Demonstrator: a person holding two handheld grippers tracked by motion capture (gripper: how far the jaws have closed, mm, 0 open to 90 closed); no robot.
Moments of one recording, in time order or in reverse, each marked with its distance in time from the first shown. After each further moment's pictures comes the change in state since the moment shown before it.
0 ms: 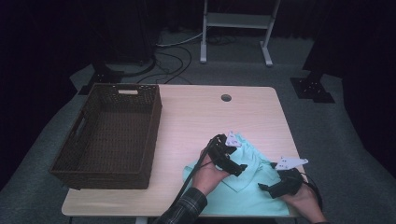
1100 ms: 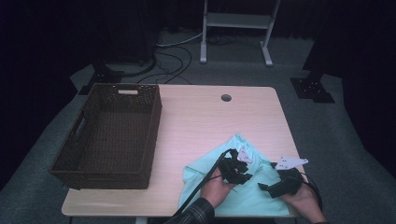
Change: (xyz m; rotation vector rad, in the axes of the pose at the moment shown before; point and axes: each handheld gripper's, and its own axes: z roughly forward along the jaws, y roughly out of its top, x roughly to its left) left arm -0.036 -0.016 0.026 0.053 -0.102 0.008; right arm 0.000 0.000 0.000 0.001 -0.006 0.004
